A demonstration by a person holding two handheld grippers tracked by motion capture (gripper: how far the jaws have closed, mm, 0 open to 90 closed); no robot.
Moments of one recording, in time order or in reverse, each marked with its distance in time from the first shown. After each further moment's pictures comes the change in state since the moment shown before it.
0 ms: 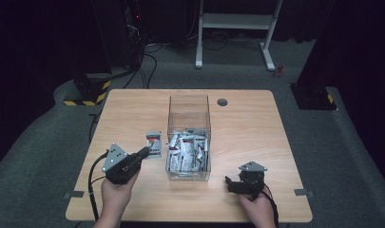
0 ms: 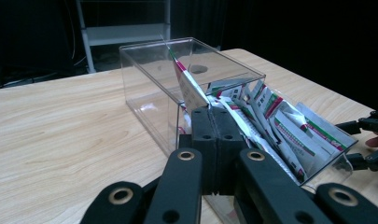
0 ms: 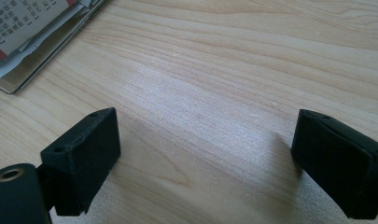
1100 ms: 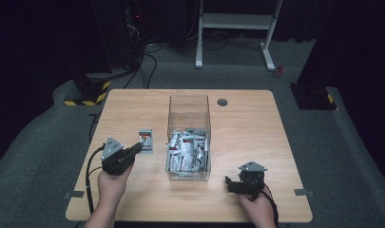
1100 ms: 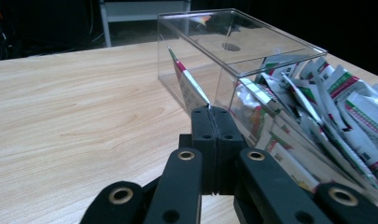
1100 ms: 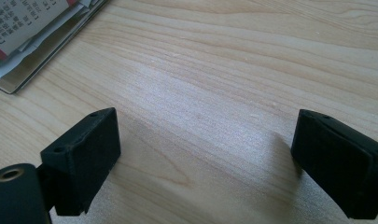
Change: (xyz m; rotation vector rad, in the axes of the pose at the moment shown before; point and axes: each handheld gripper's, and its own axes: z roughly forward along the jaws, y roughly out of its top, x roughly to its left) left arm 0.042 -0.015 0.021 0.083 0.064 -0.040; right arm 0.000 0.000 0.000 0.000 0.000 0.000
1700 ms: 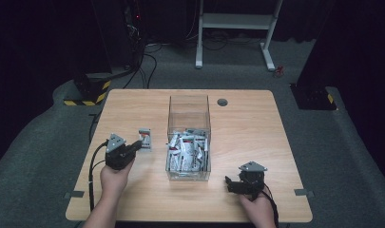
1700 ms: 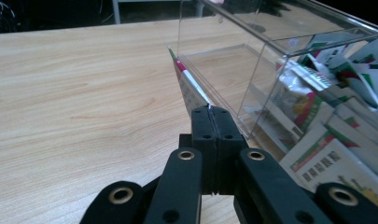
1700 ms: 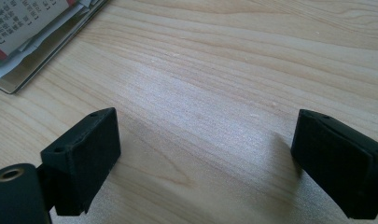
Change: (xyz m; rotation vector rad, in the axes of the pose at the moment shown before) left arm 0.021 -0.010 0.029 0.061 0.039 -0.034; right arm 0.000 0.000 0.000 -0.001 -0.001 -0.003
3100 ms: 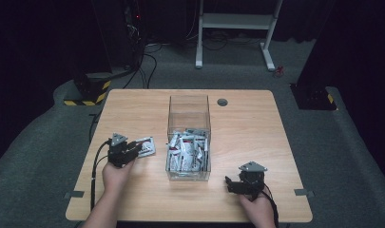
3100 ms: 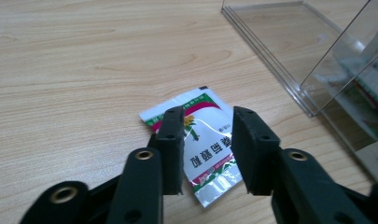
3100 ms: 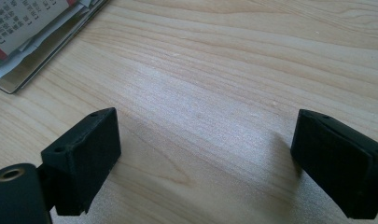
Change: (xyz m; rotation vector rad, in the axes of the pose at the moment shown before) left arm 0.026 -0.017 0.030 0.130 0.088 -0.073; right arm 0.000 0.000 0.000 0.000 -0.002 0.002
